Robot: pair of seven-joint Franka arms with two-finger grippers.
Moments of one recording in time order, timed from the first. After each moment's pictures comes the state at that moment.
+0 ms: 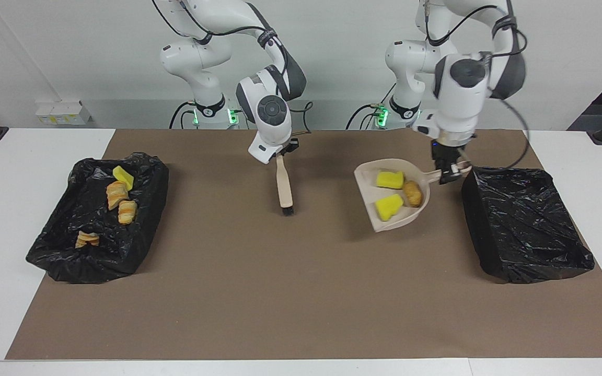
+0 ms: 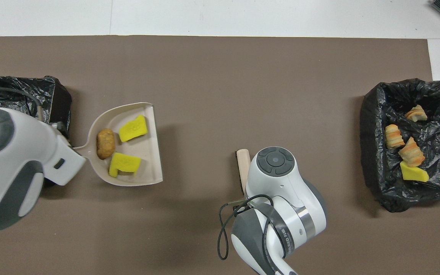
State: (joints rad) left arm -0.06 -0.13 -0.09 -2.09 0.21 1.93 1.22; right arm 0.46 0.09 0.12 -2.15 0.22 1.87 0.34
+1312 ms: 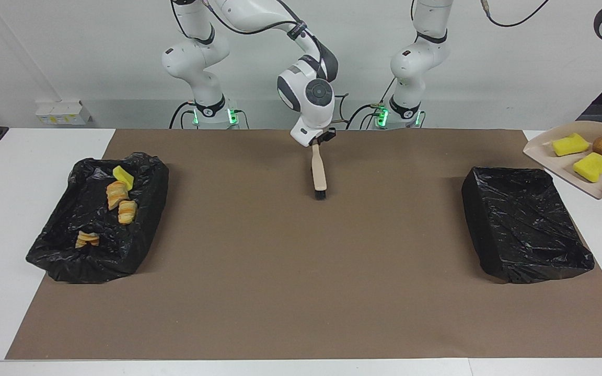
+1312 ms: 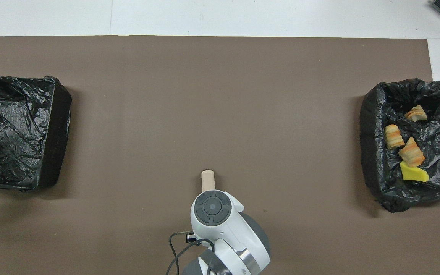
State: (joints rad) left arm 0.54 -0.08 0.01 -1.84 0.39 2.07 1.72; right arm 0.72 0.16 0.13 -2.12 0.31 2.02 0.62
